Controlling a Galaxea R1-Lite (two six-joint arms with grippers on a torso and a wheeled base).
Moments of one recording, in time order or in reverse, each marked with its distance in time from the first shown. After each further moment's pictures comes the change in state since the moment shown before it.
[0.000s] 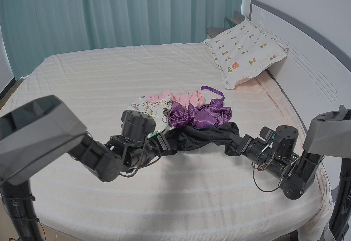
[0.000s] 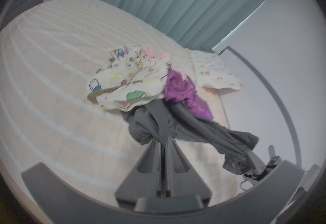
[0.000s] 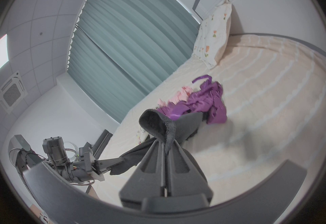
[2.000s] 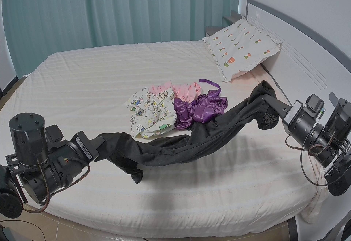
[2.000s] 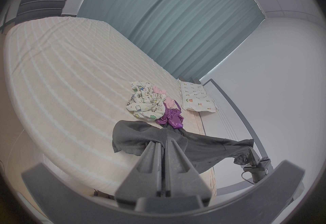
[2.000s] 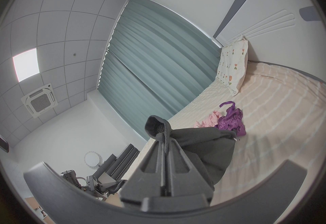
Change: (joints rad) left arm 0.005 -0.791 0.563 -0.014 0.133 -0.045; right arm -0.031 -0.552 0.138 0.113 0.080 0.052
